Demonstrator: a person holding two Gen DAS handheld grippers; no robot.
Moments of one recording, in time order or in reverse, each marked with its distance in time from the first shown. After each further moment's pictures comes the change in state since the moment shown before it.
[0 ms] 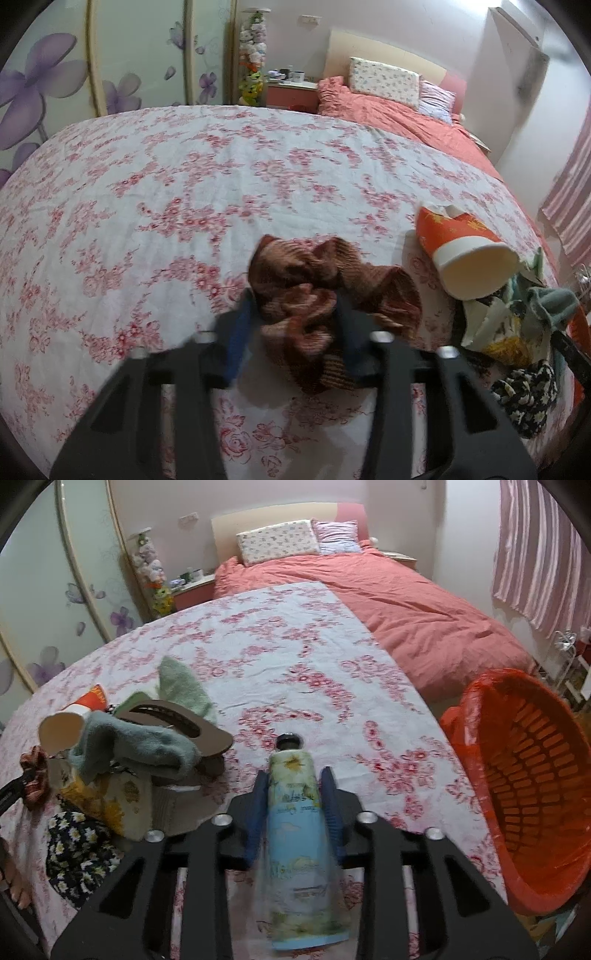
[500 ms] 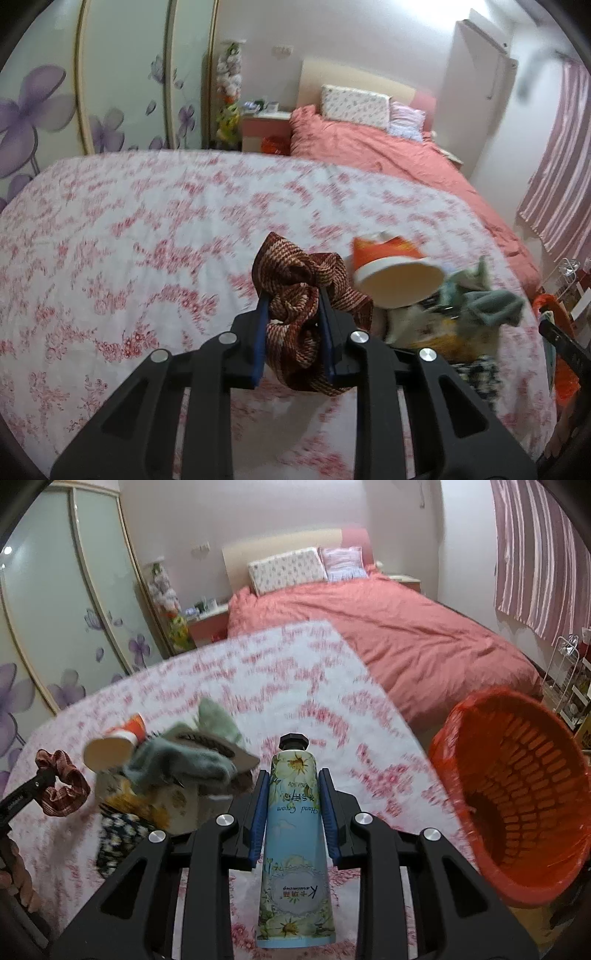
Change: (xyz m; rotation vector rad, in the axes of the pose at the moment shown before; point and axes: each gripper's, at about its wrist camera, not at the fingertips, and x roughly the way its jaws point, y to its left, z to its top) left arm -0.063 -0.029 0.000 0.056 -0.135 -0.075; right arm -0.056 -0.010 0.001 0.021 -0.126 0.076
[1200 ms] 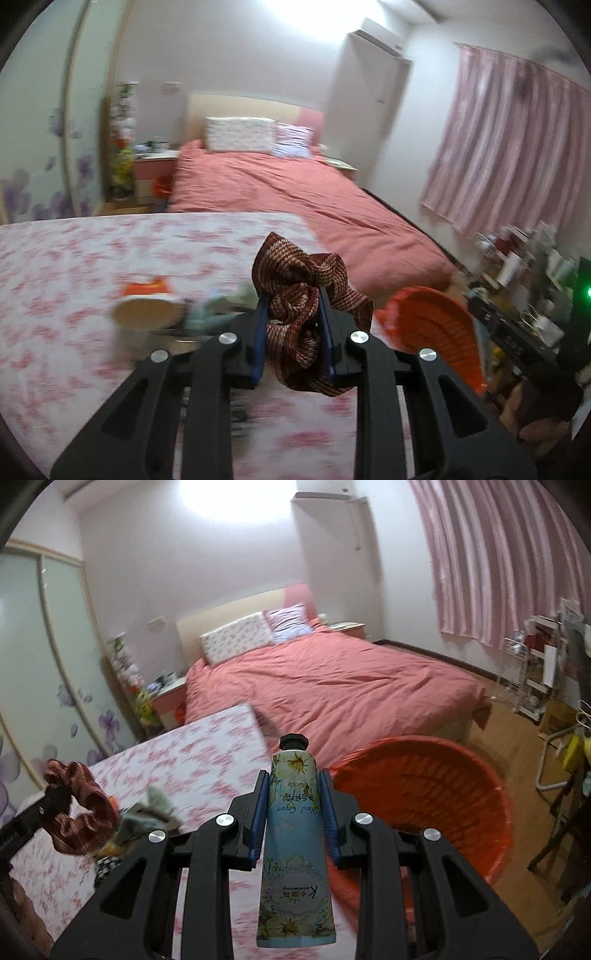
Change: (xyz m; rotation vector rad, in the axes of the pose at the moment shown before) left arm -0.074 -0.202 -0.003 0.191 -0.088 -0.380; right arm -0.086 -0.099 0.016 0.161 -0.237 -0.131
